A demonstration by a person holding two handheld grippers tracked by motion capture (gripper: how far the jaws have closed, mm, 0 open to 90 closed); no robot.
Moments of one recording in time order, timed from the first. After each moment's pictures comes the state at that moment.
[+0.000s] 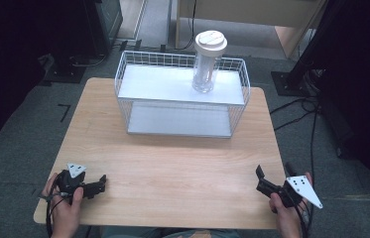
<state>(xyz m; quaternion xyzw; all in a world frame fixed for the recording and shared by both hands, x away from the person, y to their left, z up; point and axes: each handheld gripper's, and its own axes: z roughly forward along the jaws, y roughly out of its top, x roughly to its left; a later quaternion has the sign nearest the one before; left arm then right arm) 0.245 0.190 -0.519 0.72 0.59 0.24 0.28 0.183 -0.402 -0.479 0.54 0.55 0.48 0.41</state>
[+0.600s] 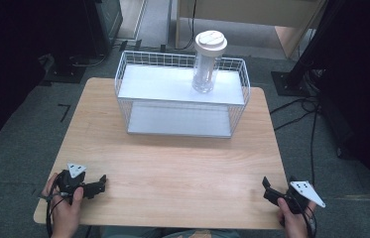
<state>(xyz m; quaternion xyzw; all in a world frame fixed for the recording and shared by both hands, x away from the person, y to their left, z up) 0.245 0.189 -0.519 0.72 0.58 0.24 0.28 0.177 -0.436 -0.519 0.62 0.59 0.40 0.34</state>
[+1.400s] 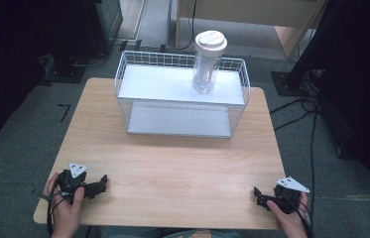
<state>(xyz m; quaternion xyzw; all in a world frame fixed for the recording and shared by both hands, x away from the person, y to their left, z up) 0.245 0.187 -0.519 0.72 0.58 0.24 0.28 0.187 -0.425 -0.527 0.61 0.69 0.30 0.24</state>
